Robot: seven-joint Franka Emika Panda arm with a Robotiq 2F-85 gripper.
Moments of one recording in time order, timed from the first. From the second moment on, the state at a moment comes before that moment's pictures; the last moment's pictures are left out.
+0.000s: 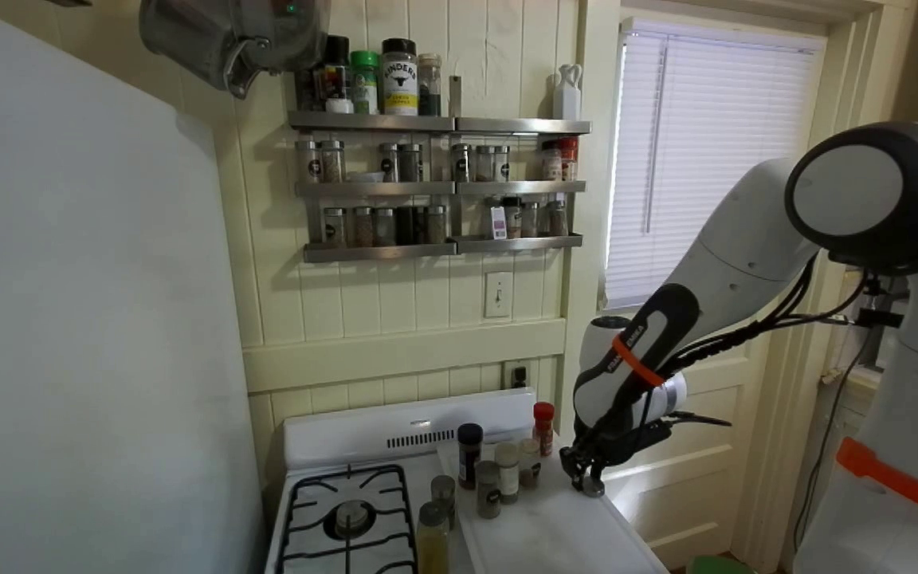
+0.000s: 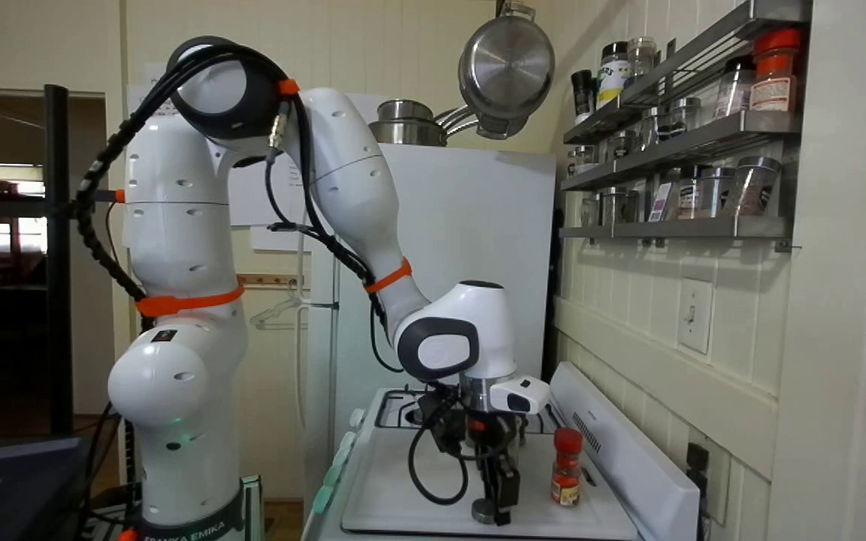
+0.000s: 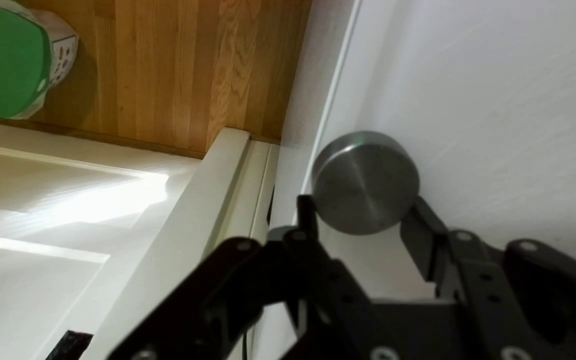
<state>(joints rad) -0.16 -0.08 -0.12 -2.74 -0.11 2.79 0.00</state>
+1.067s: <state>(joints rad) -0.14 -0.21 -0.10 -2.70 -0.10 2.78 0.00</state>
